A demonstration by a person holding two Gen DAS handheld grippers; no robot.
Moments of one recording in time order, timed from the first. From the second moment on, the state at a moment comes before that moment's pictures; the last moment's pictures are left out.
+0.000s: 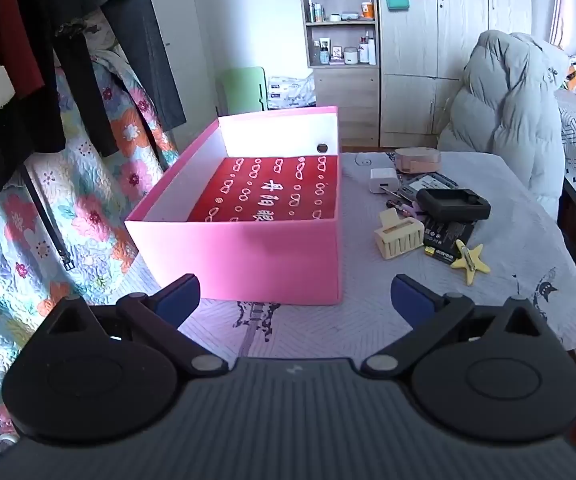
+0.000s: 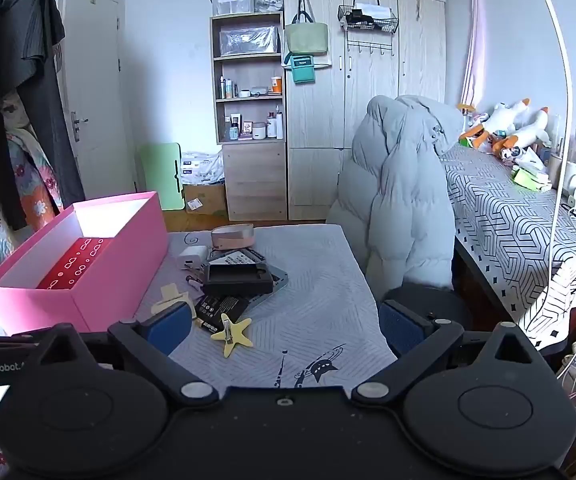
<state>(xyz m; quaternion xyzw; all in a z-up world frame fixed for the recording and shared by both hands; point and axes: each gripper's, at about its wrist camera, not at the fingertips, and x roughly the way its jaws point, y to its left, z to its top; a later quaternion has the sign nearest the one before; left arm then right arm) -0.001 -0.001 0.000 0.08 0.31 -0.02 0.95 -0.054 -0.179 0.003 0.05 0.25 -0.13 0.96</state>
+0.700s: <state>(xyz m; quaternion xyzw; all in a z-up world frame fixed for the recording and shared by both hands) -0.001 0.017 -0.005 0.04 0.29 -0.01 0.96 -0.054 -0.173 0.001 0.03 0.24 -0.13 0.96</state>
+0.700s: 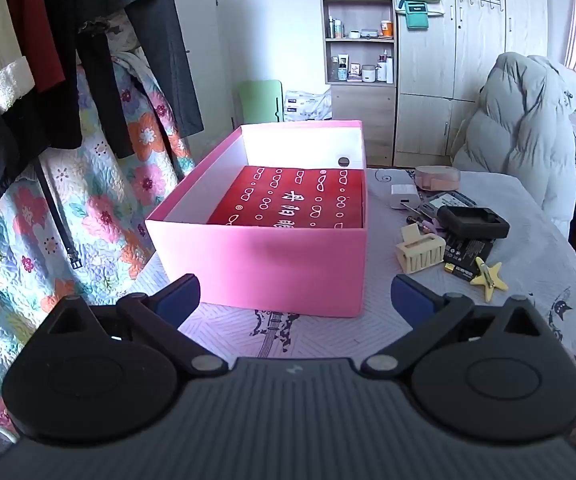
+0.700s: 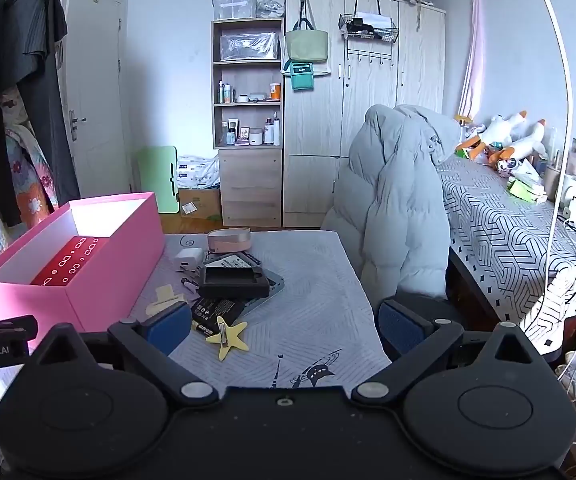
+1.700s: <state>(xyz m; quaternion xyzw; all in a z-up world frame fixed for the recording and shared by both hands) 0.002 0.022 -0.010 0.04 0.29 0.00 0.96 -0.052 -0.164 -0.003 0.05 0.26 -0.09 0.96</state>
